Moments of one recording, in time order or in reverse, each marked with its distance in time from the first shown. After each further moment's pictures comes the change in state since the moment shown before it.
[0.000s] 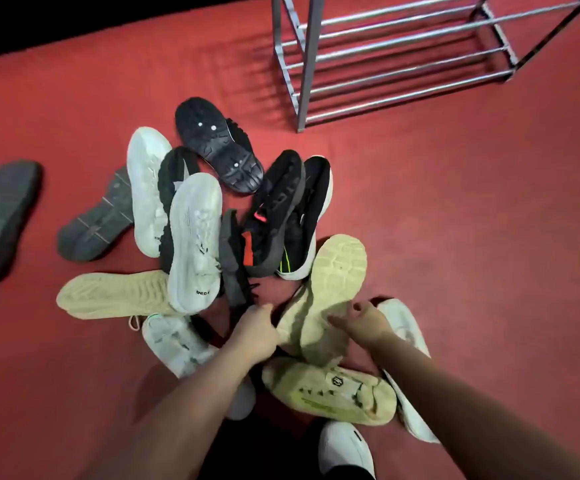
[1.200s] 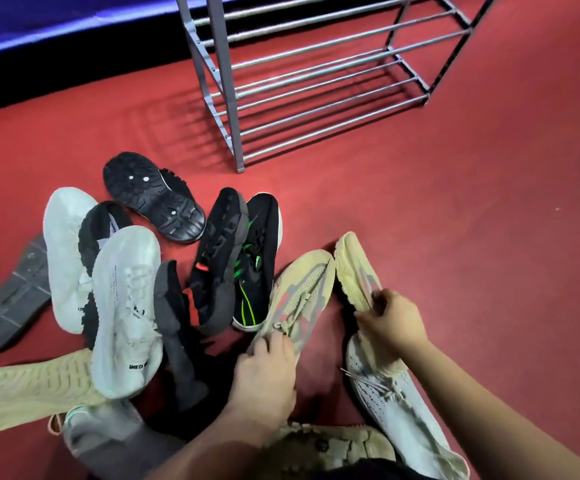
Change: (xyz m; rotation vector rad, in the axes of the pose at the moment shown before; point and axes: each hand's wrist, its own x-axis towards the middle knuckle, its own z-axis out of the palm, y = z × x) left_hand 0.032 0.042 0.058 0.790 0.293 0.489; right_hand 0.070 0.041 -0.072 -0.194 0.482 -0.192
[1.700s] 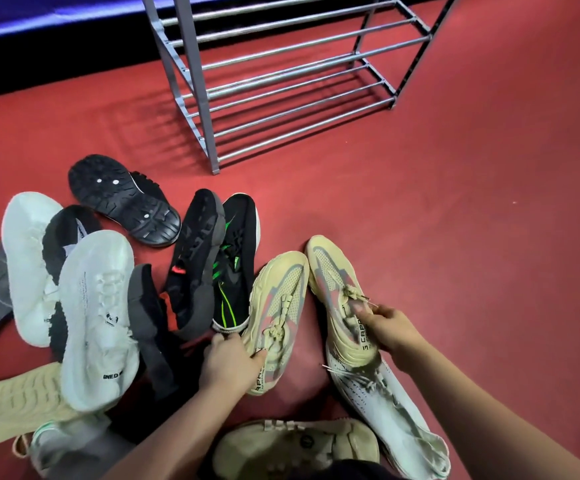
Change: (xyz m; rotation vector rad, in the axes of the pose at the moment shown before) left_hand 0.033 -0.025 0.024 -0.541 -0.133 -0.450; right_hand -0.005 0.042 0.002 0.790 -0.184 0.362
